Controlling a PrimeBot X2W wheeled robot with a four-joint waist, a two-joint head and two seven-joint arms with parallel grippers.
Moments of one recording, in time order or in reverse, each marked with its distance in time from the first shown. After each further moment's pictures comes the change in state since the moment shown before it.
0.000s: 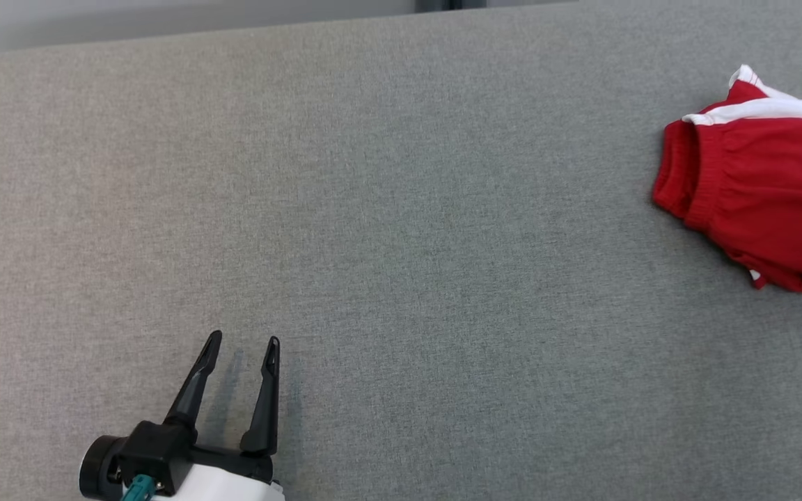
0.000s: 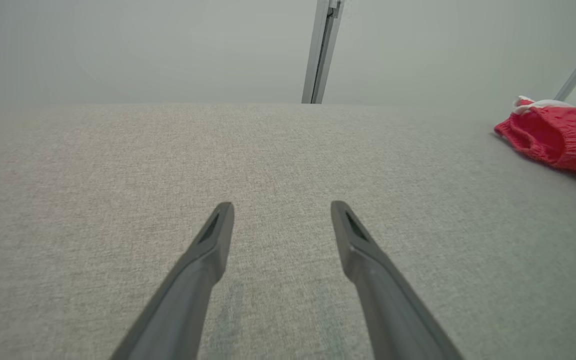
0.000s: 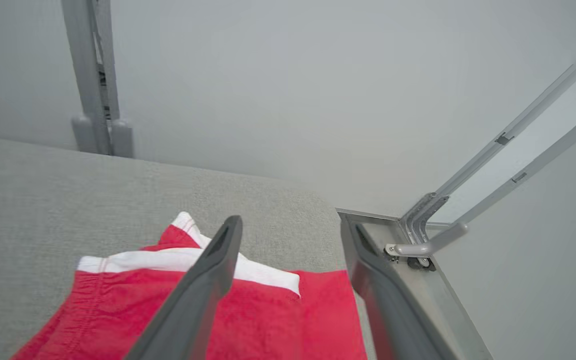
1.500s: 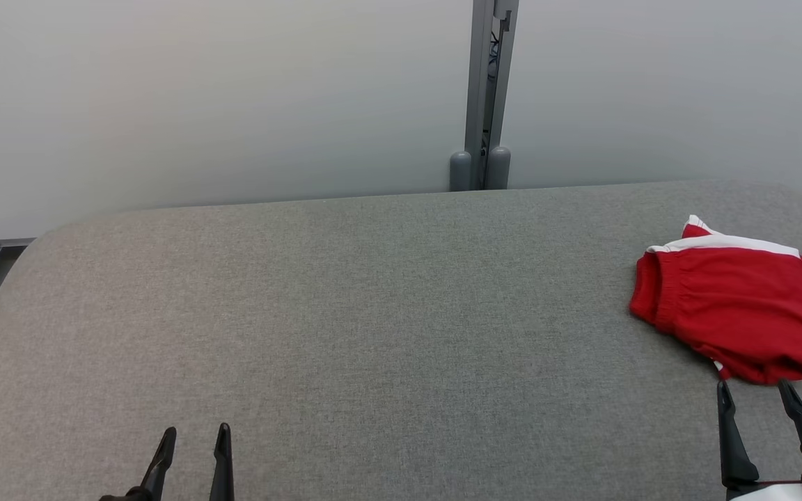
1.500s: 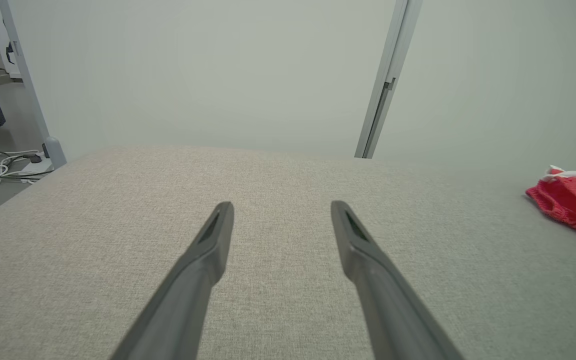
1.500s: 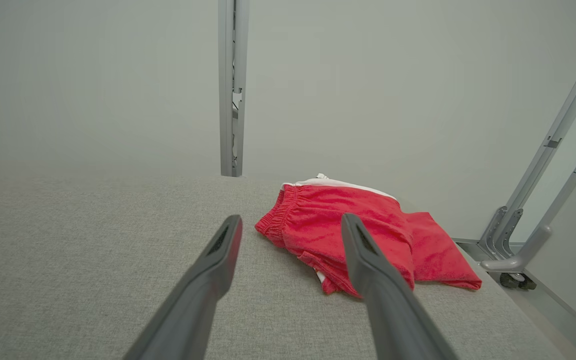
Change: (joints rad) left arm 0.142 0.000 0.098 0.113 -0.075 0.014 0.000; right arm 0.825 0.386 -0.081 -0.331 -0.063 0.000 -0.497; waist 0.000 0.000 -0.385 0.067
